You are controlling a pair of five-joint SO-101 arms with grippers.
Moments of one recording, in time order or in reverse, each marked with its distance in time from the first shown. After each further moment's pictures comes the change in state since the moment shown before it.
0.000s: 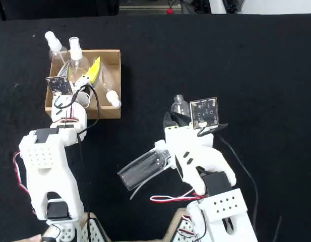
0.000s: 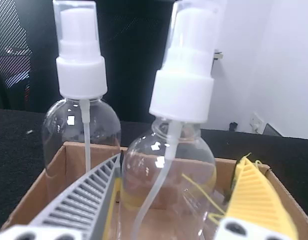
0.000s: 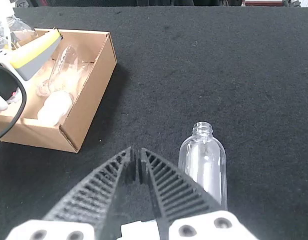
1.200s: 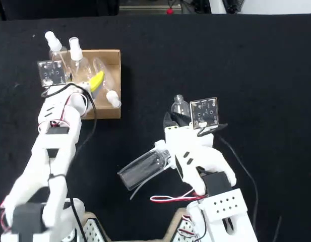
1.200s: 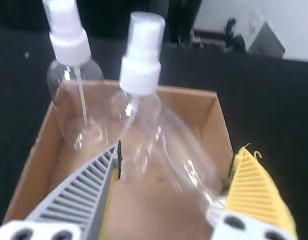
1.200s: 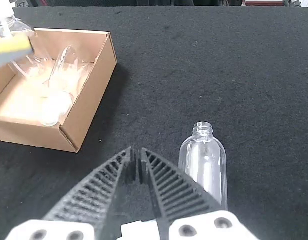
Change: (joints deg) left arm 2.5 -56.1 22.6 56.4 0.0; right arm 0.0 0.0 0.0 0.0 0.0
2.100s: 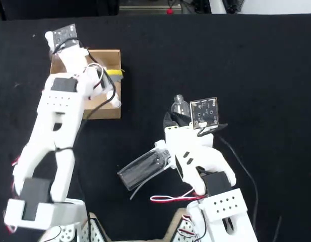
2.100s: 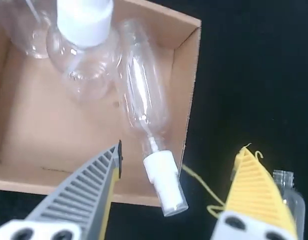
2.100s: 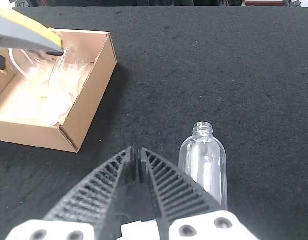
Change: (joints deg) left arm 7.5 14.7 -43.8 61.1 16.5; right arm 0.0 0.0 0.0 0.0 0.0
